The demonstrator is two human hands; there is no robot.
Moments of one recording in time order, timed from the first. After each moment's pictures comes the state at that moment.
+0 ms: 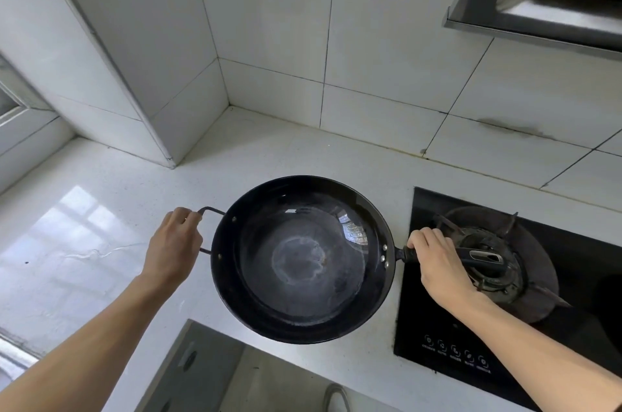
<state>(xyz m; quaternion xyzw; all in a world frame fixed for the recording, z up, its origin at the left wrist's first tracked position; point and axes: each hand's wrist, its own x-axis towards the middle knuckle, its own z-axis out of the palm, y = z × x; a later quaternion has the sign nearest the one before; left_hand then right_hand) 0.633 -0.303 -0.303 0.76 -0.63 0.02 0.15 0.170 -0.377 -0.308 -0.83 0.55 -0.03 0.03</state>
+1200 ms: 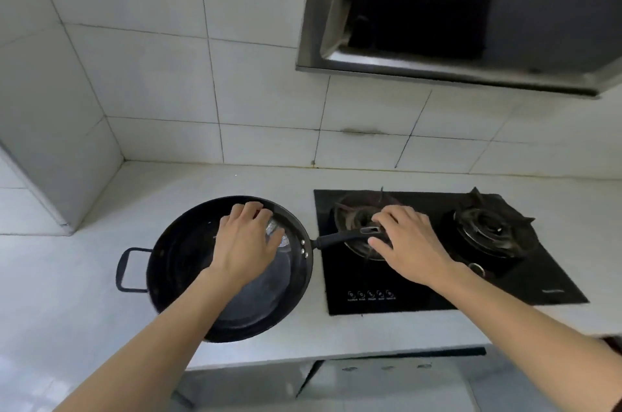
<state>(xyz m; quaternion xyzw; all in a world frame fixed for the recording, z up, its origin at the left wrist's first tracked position) 0.430 -0.299 -0.207 0.56 -0.80 -0.02 0.21 0.129 -0.234 -0.167 -0.74 0.66 -0.04 -0.05</state>
